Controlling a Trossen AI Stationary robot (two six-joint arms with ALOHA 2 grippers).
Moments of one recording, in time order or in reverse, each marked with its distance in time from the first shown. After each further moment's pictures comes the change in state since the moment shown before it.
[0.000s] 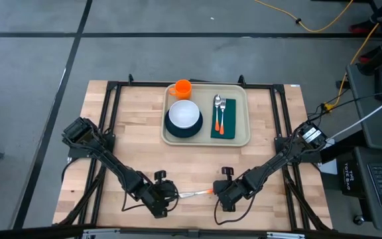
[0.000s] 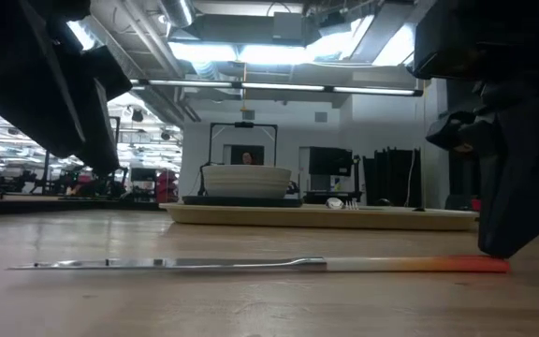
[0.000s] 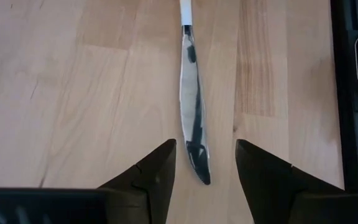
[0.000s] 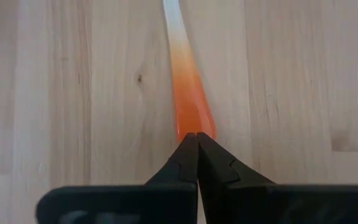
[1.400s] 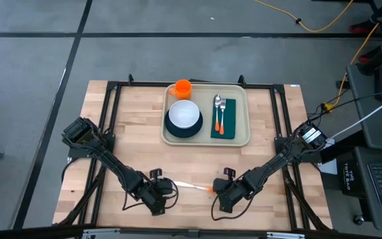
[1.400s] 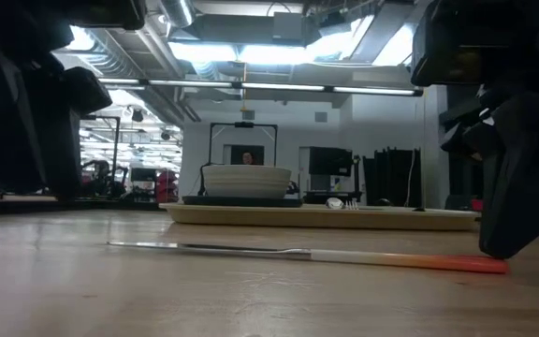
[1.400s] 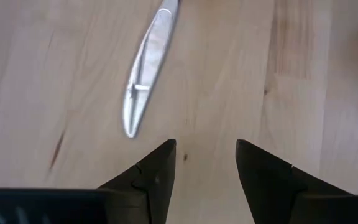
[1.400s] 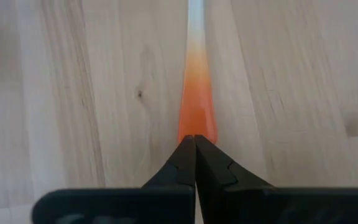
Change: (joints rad) left arm -0.001 0.000 -0.001 -0.126 0.041 -0.075; right arm 0.007 0.003 -0.002 0.027 0.004 0.173
